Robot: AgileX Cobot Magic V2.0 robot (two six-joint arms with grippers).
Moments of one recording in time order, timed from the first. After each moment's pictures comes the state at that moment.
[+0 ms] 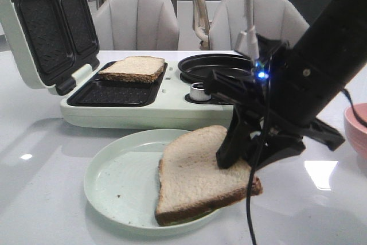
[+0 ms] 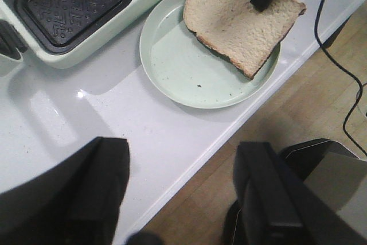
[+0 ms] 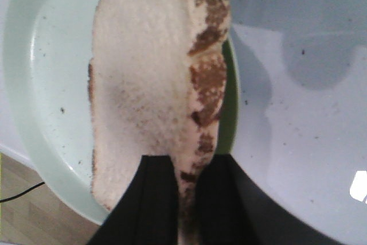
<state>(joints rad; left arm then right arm) -0.70 0.83 -0.89 0.01 0.97 0.13 0.38 1.66 -0.88 0.75 0.57 -0.23</state>
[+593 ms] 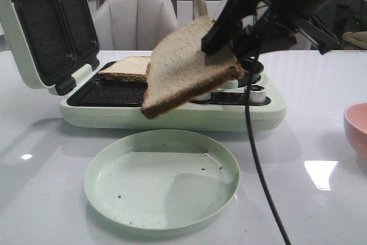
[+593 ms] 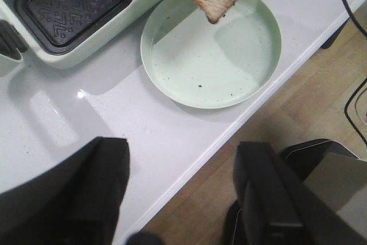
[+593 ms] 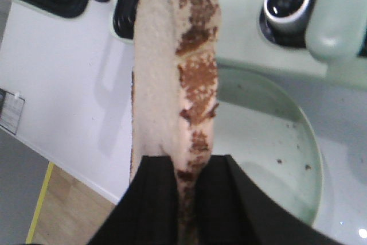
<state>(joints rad) -0.70 0.83 -0.89 0.01 0.97 0.13 0.39 1.46 -1.00 0.82 0.51 -0.25</state>
